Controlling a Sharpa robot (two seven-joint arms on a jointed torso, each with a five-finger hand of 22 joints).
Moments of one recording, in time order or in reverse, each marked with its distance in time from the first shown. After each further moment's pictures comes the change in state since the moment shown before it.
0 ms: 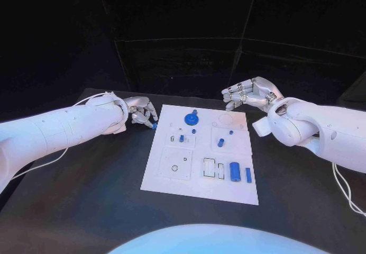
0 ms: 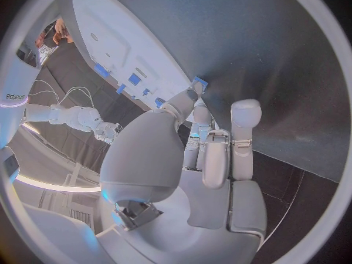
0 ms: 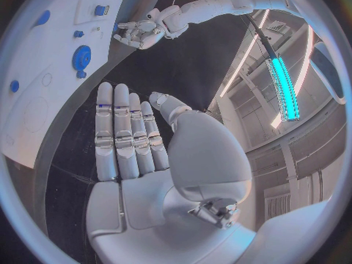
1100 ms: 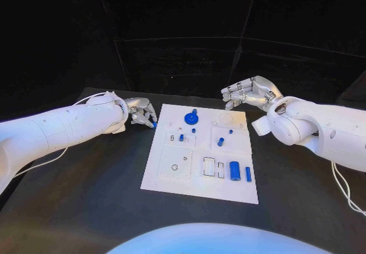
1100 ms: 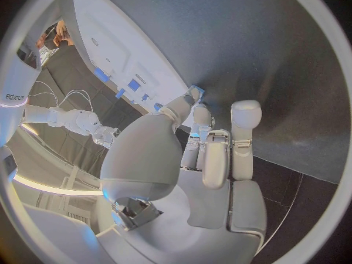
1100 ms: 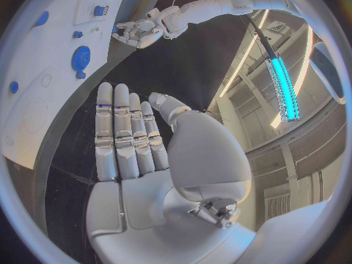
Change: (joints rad) left arm -0.001 0.009 -0.007 -0.008 -0.022 0.044 -0.015; left_hand 0.007 0.001 -0.017 -0.011 0.000 -0.004 0.003 -0.029 -0.024 -0.012 0.003 0.015 0.011 0.000 0.000 0.004 0.000 0.000 0.000 0.000 0.005 0.013; right arm 0.000 0.002 0.000 -0.002 0.000 0.003 0.001; right_hand 0.004 0.004 0.005 0.000 0.000 0.000 0.000 0.000 0.000 0.000 0.000 0.000 -0.001 0.000 0.000 0.000 -0.001 0.000 0.000 0.000 -0.004 -0.001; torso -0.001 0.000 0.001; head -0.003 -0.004
